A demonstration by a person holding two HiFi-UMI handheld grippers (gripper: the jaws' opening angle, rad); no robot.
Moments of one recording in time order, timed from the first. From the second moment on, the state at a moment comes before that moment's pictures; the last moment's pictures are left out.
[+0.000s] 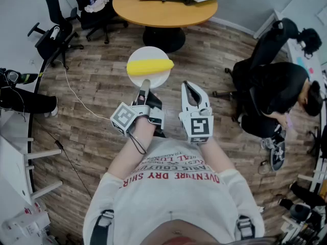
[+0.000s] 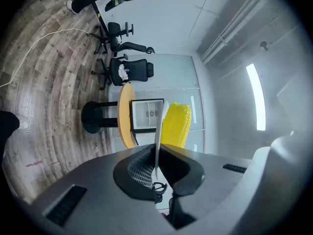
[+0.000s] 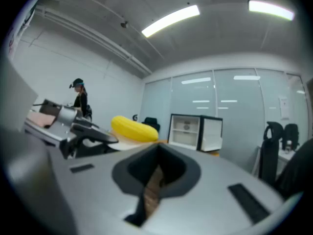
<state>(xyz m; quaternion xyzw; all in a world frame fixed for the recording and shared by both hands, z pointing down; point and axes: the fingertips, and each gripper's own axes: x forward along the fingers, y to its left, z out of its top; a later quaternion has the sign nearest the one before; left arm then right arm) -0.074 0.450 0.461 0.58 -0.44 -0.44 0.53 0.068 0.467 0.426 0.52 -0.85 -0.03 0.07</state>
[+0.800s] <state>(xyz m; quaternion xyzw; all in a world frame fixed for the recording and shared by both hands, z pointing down) -0.065 0.422 0.470 0.58 -0.44 -0.43 0.54 0.075 0.441 0.424 0.53 -0.85 -0.01 0.05</state>
